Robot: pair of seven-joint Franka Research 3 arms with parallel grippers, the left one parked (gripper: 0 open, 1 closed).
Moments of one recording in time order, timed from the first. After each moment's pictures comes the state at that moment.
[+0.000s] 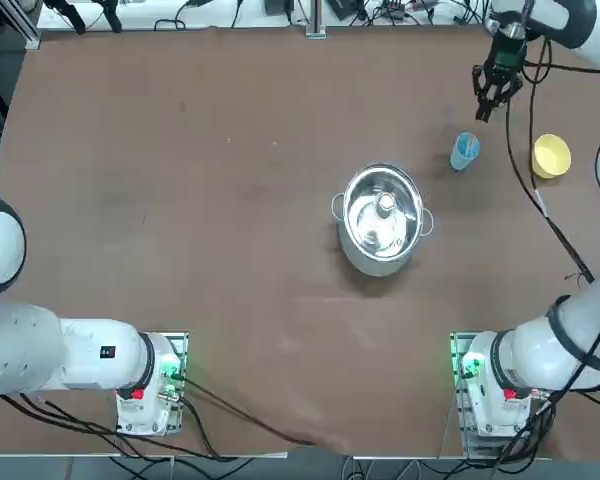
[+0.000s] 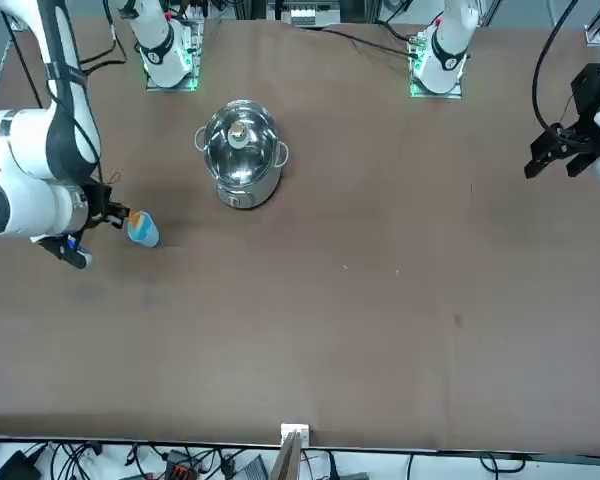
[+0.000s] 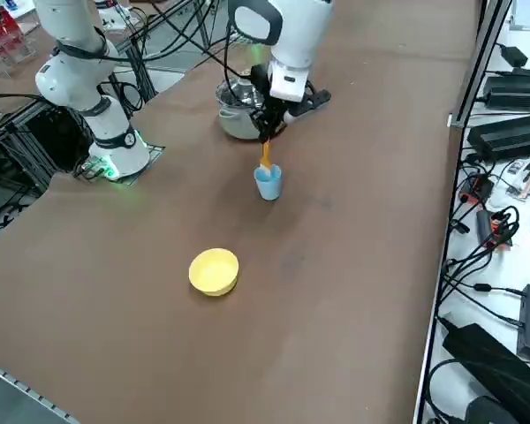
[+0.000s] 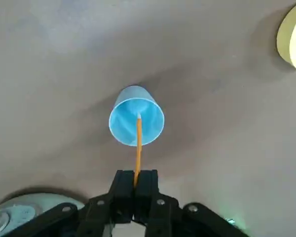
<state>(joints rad) 0.06 0.32 -0.05 -1.75 0.03 1.71 0.44</state>
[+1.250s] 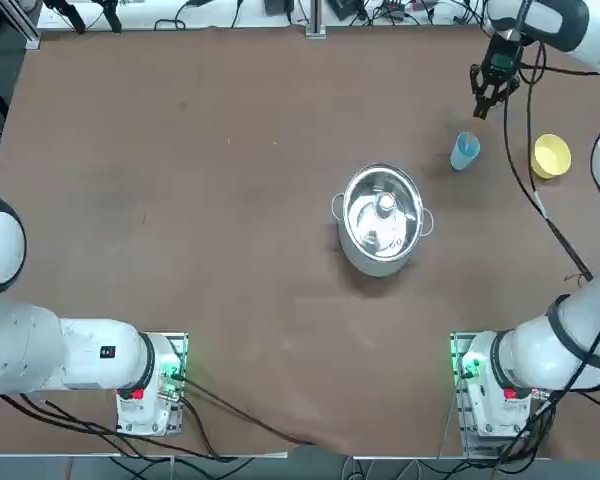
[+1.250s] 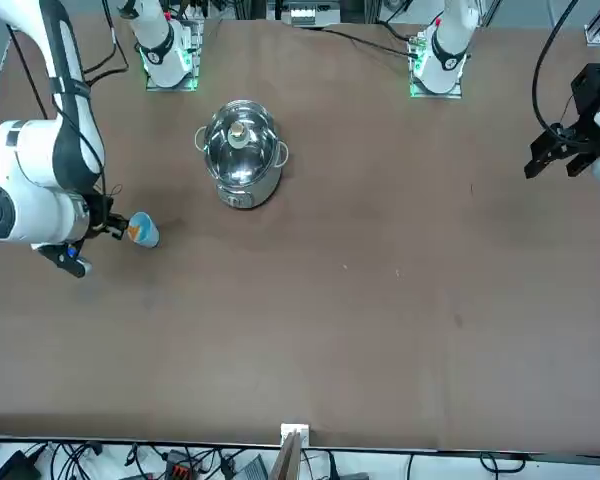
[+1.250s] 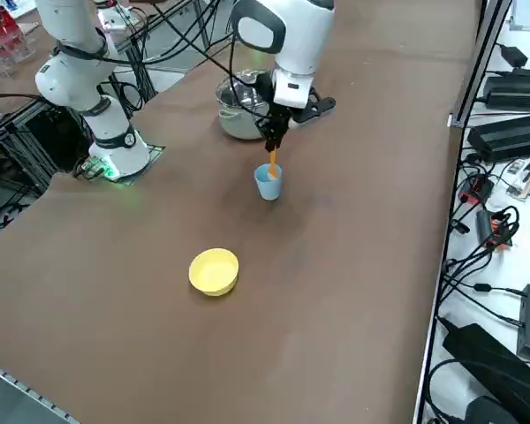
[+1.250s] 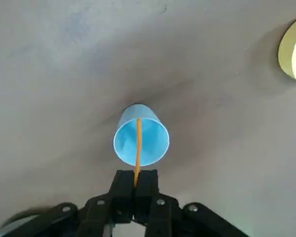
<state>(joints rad) 0.07 0.35 -0.04 -1.74 0.02 1.77 0.47</state>
